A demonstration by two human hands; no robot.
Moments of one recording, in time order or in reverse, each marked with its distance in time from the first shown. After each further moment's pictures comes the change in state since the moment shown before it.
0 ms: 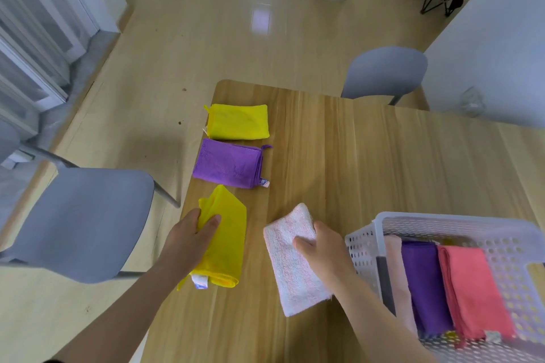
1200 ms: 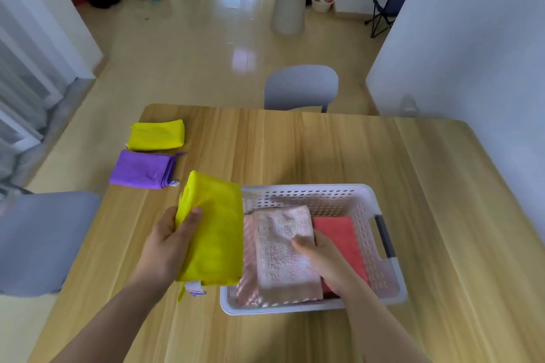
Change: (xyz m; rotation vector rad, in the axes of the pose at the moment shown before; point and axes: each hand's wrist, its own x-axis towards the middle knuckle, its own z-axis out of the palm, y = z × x) left_hand -0.180 0.165 0.136 -0.406 0.087 0.053; right_hand -0.076 0.188 -0.160 0.651 -0.157 0.049
